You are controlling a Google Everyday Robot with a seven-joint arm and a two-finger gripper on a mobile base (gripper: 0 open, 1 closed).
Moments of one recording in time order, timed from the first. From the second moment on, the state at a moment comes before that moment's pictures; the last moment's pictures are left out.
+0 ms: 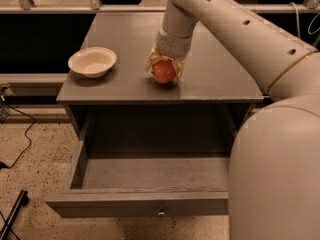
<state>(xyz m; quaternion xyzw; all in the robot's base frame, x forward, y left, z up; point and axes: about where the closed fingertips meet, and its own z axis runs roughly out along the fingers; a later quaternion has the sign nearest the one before) 0.680 -0.019 0.844 -0.98 0.11 -0.06 0.12</state>
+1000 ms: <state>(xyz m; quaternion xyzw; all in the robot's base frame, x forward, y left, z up) 0.683 -0.021 0.846 -0.98 0.11 -0.06 0.11</state>
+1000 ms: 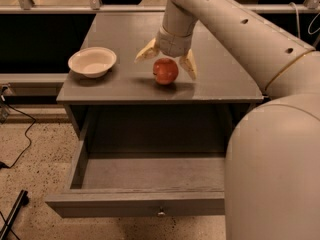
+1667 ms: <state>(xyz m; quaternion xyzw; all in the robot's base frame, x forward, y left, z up) 0.688 -0.051 0.874 -0.98 0.19 -0.06 0.09</state>
